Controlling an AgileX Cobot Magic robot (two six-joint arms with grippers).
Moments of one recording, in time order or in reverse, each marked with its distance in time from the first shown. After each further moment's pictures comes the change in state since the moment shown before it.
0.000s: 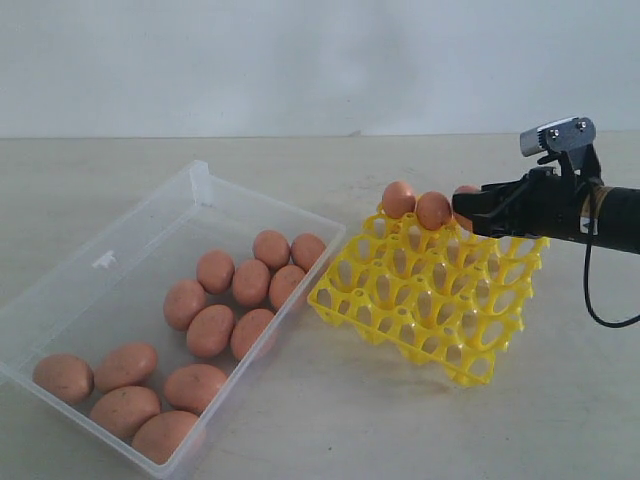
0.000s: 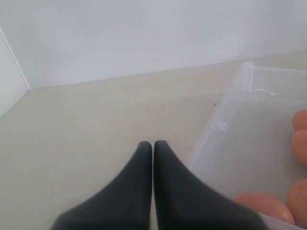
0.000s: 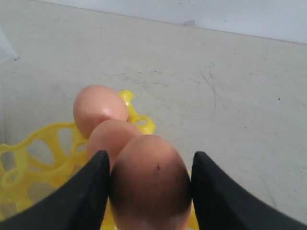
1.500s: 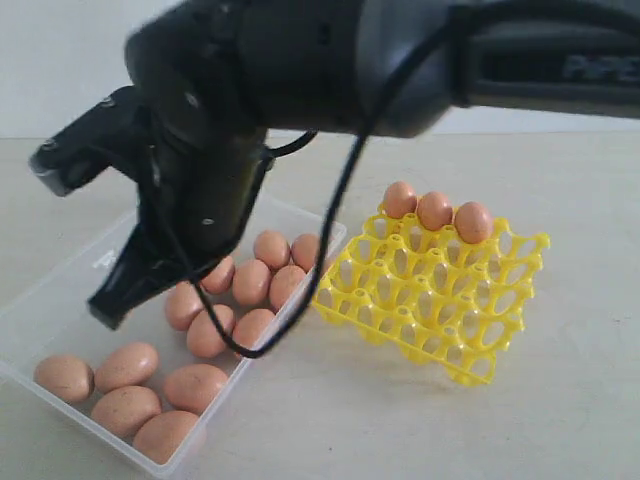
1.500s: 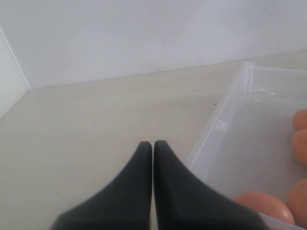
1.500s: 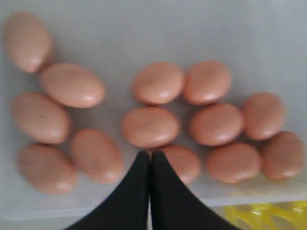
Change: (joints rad) left arm 0.000 0.000 0.000 0.000 0.000 0.000; right arm 1.057 -0.120 -0.726 0.855 1.710 -0.651
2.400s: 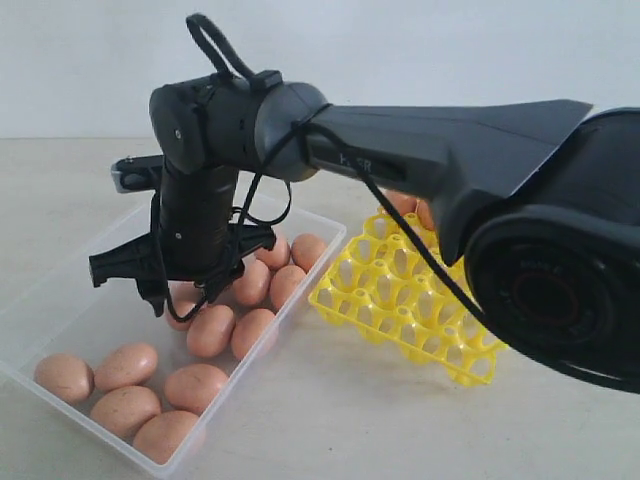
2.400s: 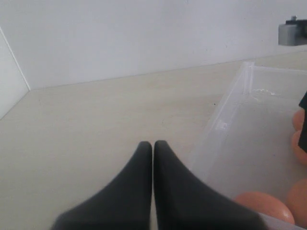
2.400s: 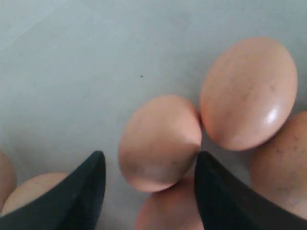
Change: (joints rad) left arm 0.000 0.000 0.000 0.000 0.000 0.000; right arm -0.137 0.447 -0.425 0.284 0.142 0.323
